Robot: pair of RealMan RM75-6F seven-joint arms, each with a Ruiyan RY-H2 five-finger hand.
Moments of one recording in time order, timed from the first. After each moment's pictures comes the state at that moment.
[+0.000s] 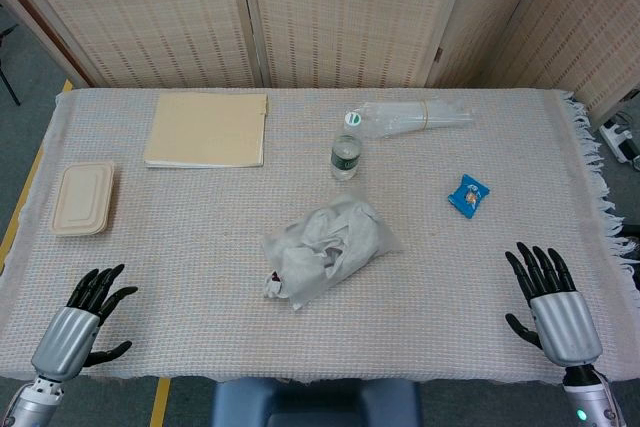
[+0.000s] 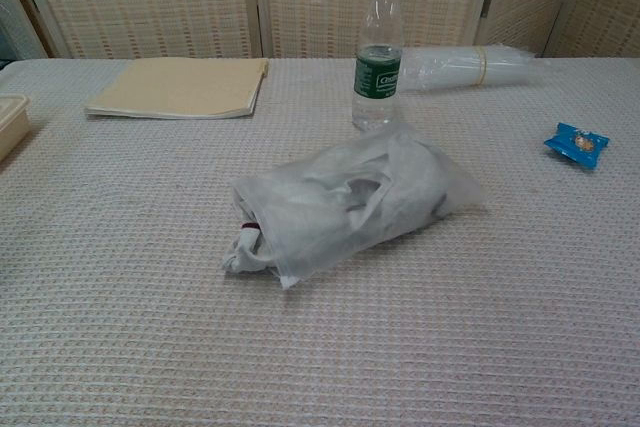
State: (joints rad) left arm -0.12 -1.26 0.09 -1.43 1.76 1.54 -0.08; right arm 0.08 -1.23 -0.07 -1.56 -1.63 1.61 -0.24
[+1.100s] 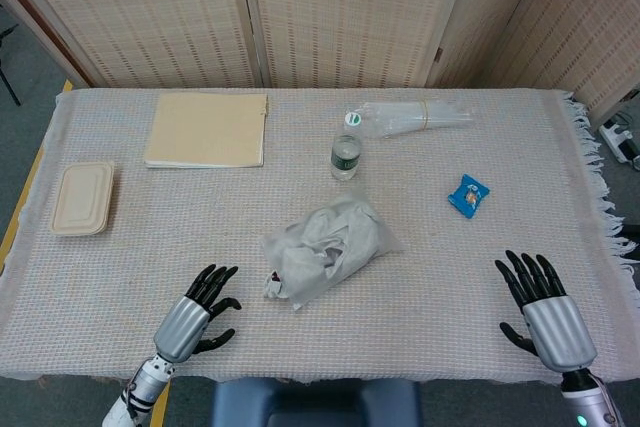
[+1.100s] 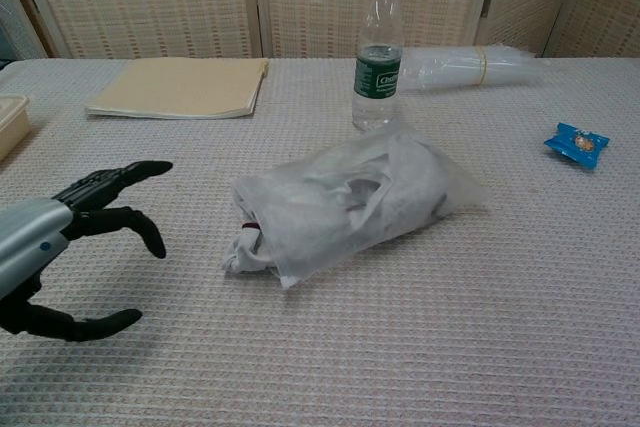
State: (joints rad) left arm -0.27 -1.78 0.04 -1.07 1.88 1.52 -0.13; right arm 0.06 -1.21 -0.06 -1.58 -1.70 1.56 -0.22
